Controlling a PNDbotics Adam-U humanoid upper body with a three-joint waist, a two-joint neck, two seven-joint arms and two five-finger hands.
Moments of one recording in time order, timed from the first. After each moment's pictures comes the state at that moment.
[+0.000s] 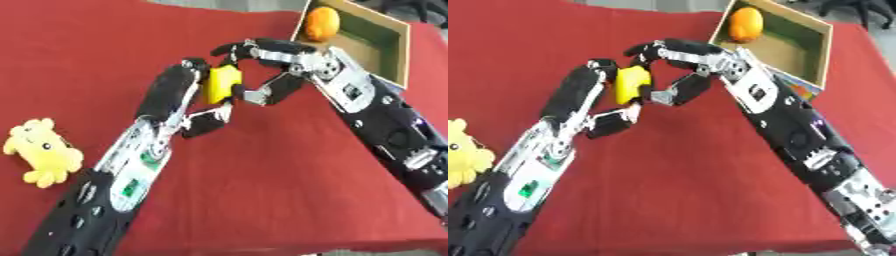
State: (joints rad) left arm -0.77 0.01 -0.52 -1.39 -0.85 0.19 0.05; right arm -0.80 -0.46 0.33 -1.29 0.19 -0.55 0.63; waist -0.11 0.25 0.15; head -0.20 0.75
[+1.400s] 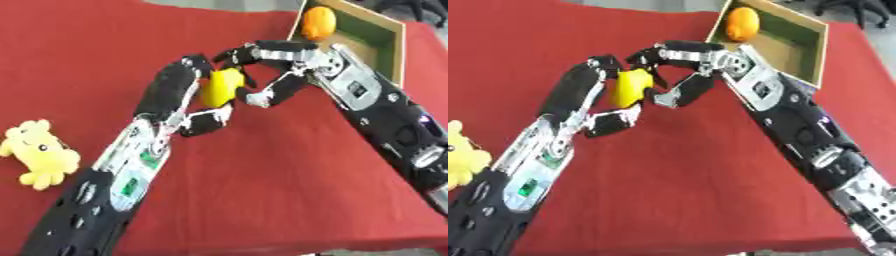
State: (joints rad) left arm -0.78 0.01 -0.53 -1.39 -0.90 0.18 0.03; right arm -0.79 -0.50 0.33 -1.33 0.07 -0.45 0.73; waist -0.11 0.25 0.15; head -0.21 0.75
